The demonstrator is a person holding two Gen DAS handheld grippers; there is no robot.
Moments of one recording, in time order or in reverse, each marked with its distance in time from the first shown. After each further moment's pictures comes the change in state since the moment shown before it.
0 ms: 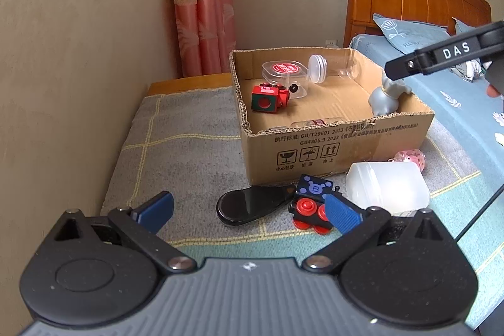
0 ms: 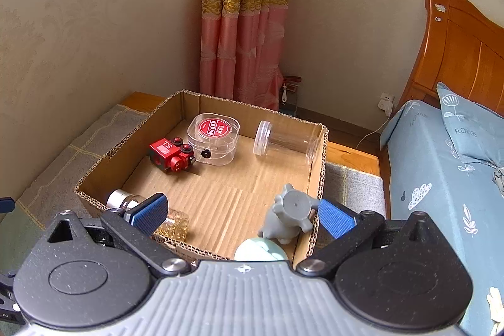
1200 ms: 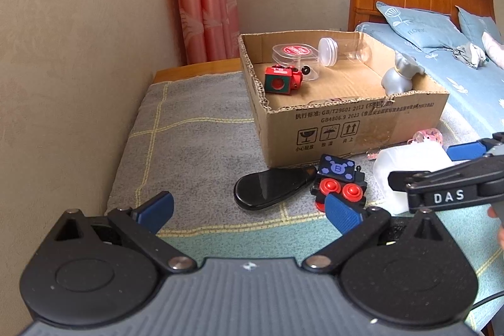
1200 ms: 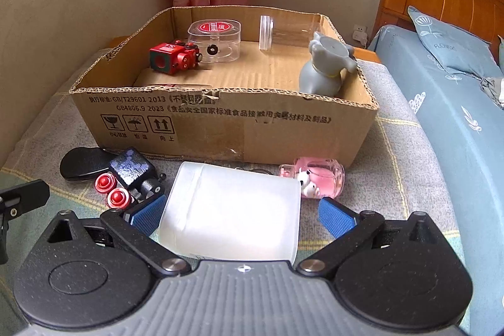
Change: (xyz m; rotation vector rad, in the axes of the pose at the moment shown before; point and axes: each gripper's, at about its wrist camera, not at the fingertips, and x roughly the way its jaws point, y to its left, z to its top) left arm 0.014 0.013 -0.013 0.032 0.031 0.013; right arm 0.025 0.052 -0.104 0.195 0.134 -0.079
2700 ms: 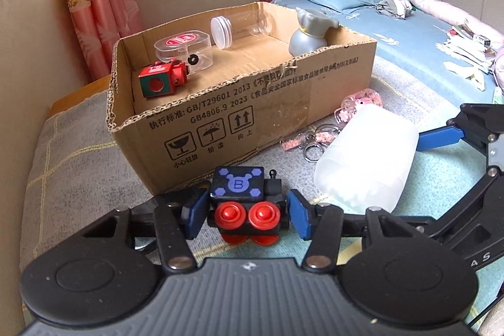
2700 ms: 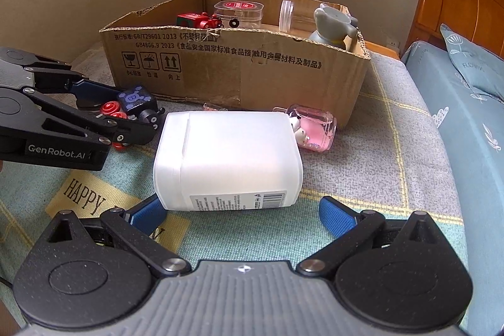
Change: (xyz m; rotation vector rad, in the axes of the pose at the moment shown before) left arm 0.049 -0.062 0.001 0.245 0.015 -0.230; right arm -0.003 -0.029 -0.045 -0.152 -0.034 0.117
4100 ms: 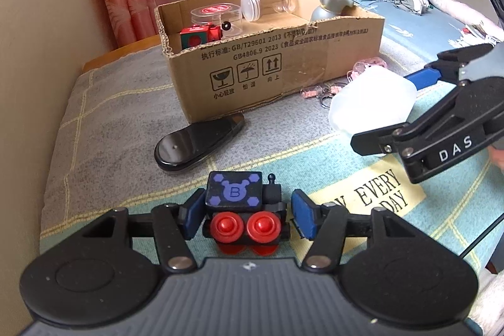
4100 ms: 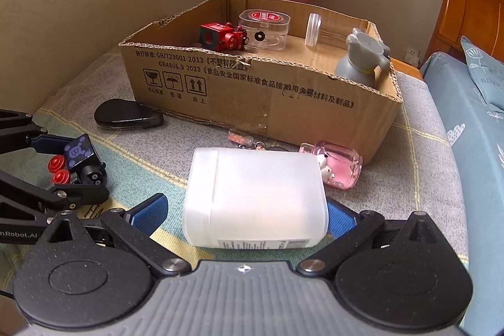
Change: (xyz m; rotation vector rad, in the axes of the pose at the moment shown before) left arm -0.034 0.012 -0.042 -0.063 0.055 0.053; right arm 0.005 0.014 0.033 -0.063 0.028 0.061
